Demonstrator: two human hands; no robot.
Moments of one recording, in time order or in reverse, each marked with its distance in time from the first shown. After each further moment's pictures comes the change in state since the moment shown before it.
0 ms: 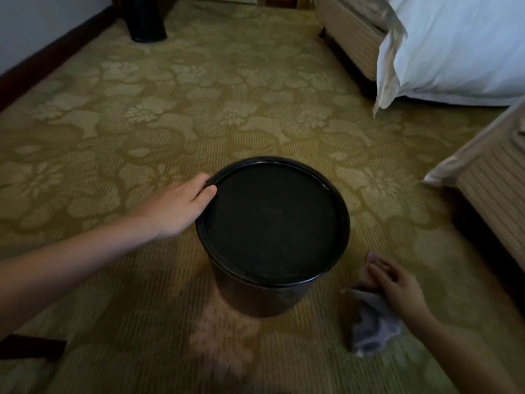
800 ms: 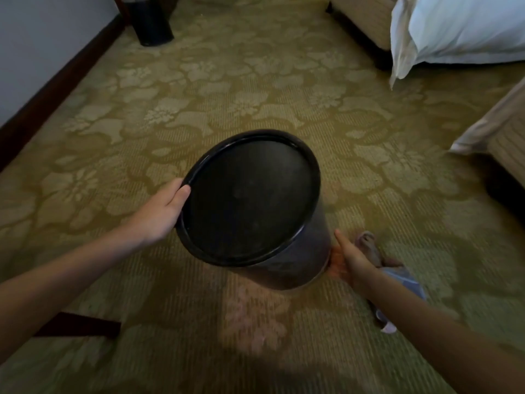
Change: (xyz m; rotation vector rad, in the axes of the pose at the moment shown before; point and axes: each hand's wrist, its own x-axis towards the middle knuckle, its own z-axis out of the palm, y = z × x) left_hand -0.040 -0.053 -0.007 -0.332 0.094 -0.084; right_hand 0.015 -0.031 0.130 0.722 -0.343 0.564
